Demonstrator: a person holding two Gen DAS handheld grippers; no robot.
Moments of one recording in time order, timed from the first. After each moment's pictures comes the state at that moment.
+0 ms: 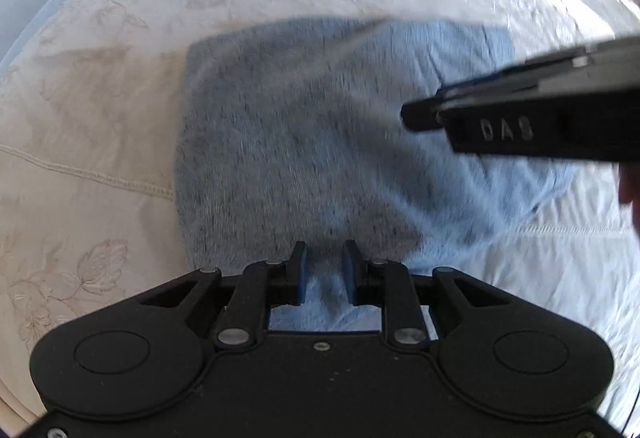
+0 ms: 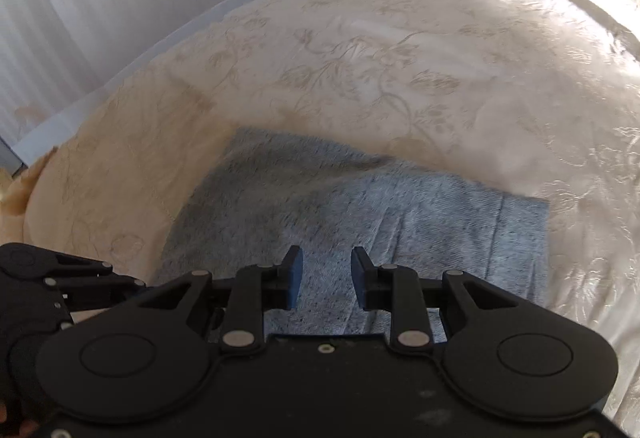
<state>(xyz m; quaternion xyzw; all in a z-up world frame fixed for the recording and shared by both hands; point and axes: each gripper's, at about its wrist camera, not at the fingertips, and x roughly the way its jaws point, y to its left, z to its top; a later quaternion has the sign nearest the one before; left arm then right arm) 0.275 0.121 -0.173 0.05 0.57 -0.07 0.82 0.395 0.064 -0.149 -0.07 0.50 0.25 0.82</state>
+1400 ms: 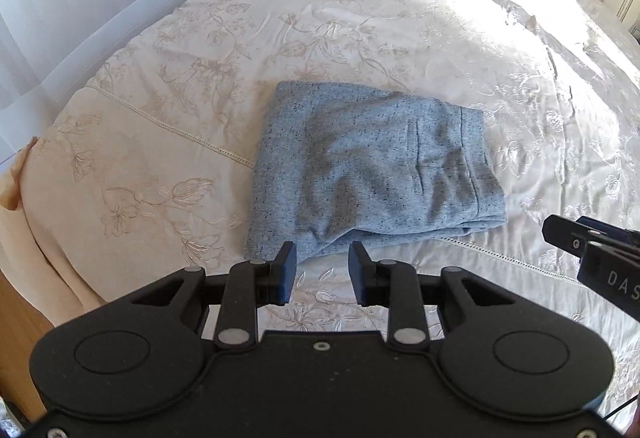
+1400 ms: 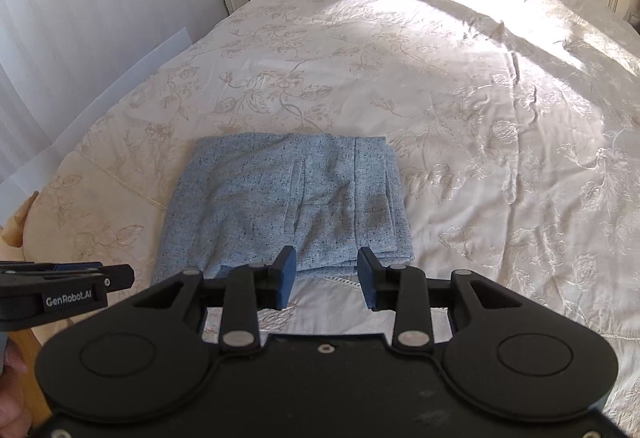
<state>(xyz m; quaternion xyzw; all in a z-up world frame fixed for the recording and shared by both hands) 0.181 0.103 -0.035 -0.04 0.50 0.06 0.86 0.234 -0.036 -0.023 0.01 0.45 0.10 0.88</state>
